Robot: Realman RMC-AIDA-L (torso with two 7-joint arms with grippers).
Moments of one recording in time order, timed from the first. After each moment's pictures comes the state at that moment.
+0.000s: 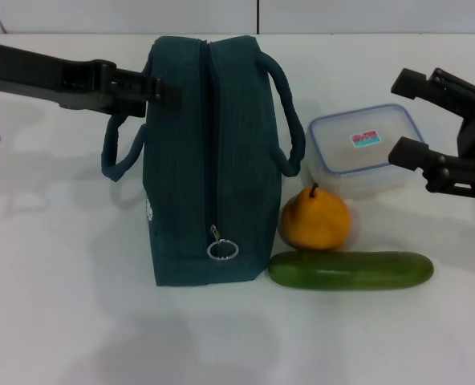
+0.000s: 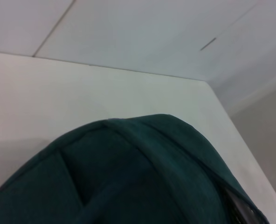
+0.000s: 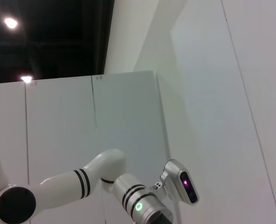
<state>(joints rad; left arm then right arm) -0.61 -1.97 0.85 1.15 2.07 1.74 -2.63 0.47 2.01 -0.93 -0.52 -1.37 -1.90 1.13</state>
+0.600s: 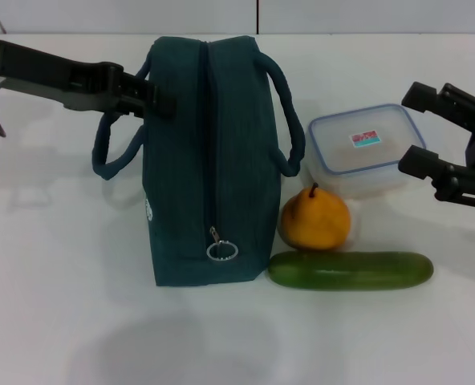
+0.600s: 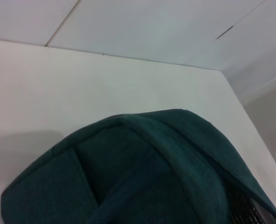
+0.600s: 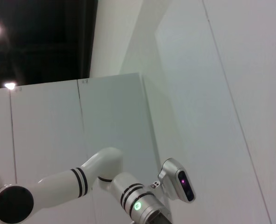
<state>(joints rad) -0.66 -1.95 0.85 1.08 2.13 1.72 -2.63 0.44 2.01 -0.92 -0.48 -1.36 -1.90 1.13</state>
